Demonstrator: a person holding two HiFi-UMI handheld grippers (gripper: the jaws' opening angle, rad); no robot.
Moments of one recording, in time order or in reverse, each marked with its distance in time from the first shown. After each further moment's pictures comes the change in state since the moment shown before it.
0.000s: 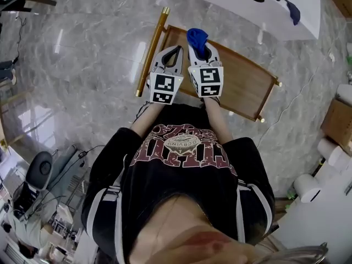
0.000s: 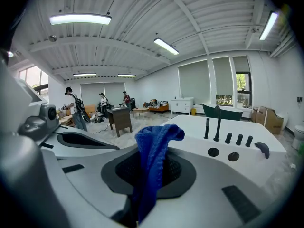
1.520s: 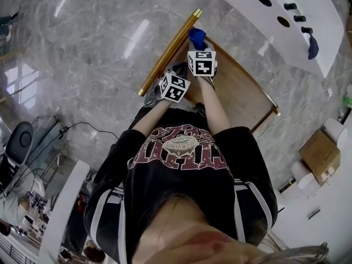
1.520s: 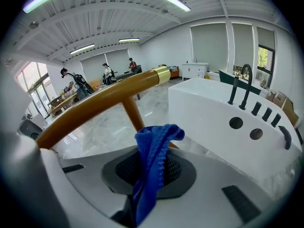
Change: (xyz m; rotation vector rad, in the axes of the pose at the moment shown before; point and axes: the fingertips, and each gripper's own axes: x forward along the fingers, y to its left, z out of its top) left arm 0.045 0.040 -0.197 -0.187 0.417 0.034; right arm 0.165 0.036 -0.135 -0.011 0.421 0.129
